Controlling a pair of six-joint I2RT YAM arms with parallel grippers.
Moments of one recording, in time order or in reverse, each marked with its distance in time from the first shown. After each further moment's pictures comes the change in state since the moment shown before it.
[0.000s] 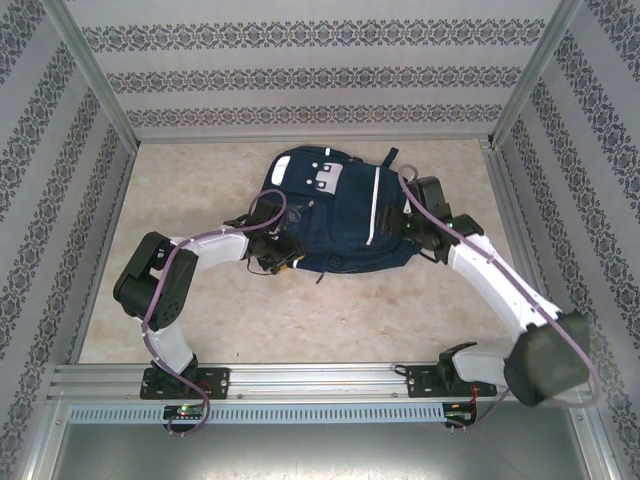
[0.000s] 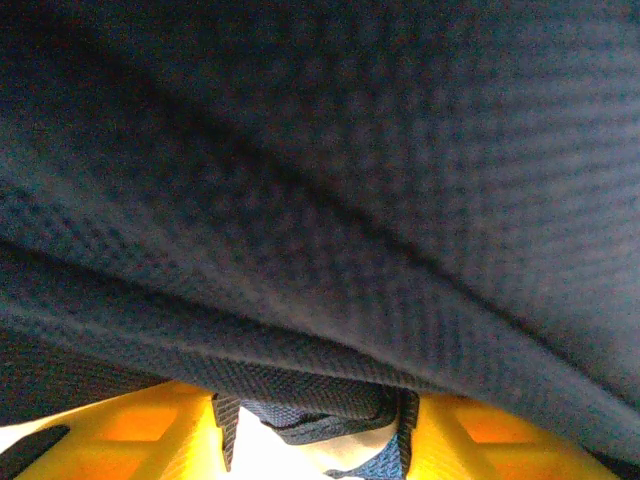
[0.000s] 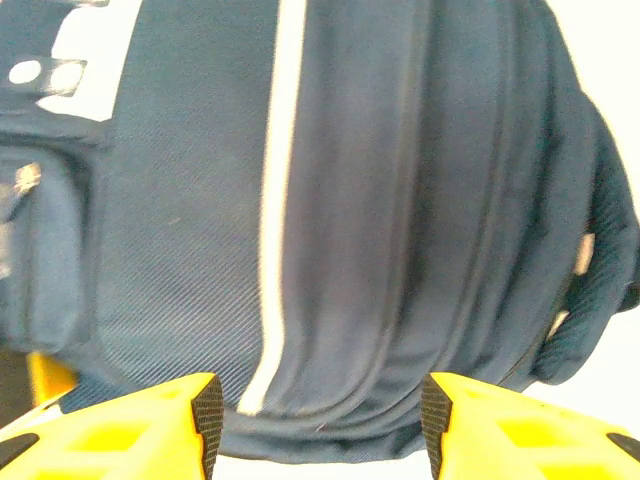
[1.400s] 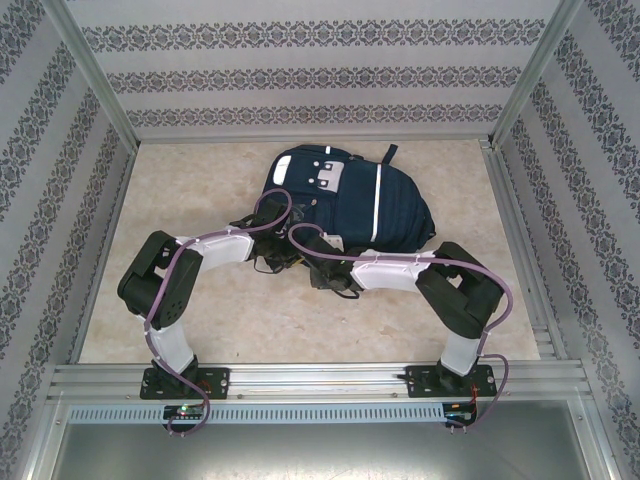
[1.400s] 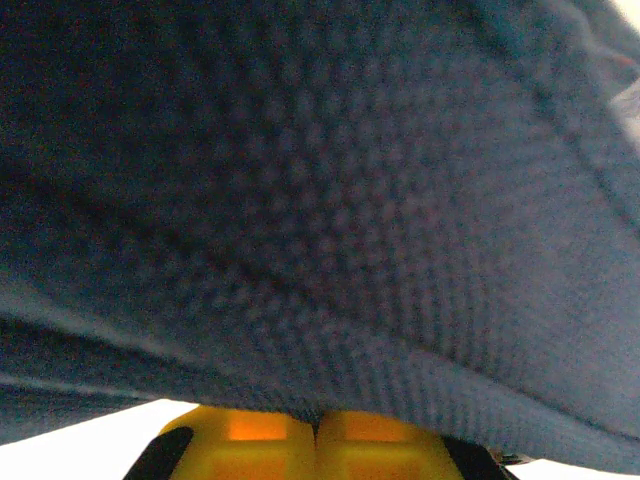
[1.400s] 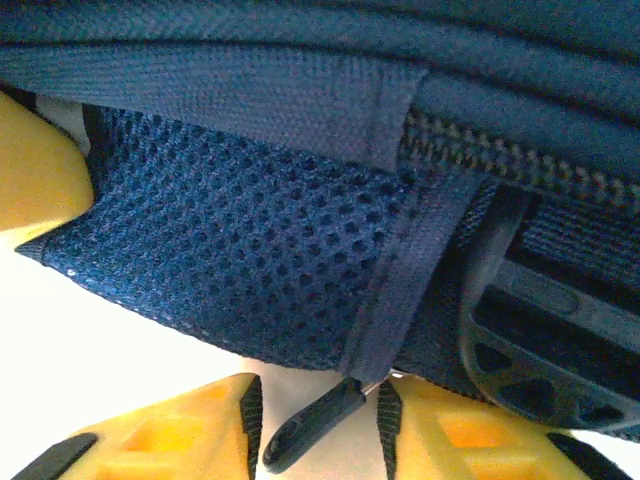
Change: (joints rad) left arm -0.035 0.019 0.017 0.055 -0.009 -0.056; right arm 0.523 0.566 0.013 0.246 0.203 0.346
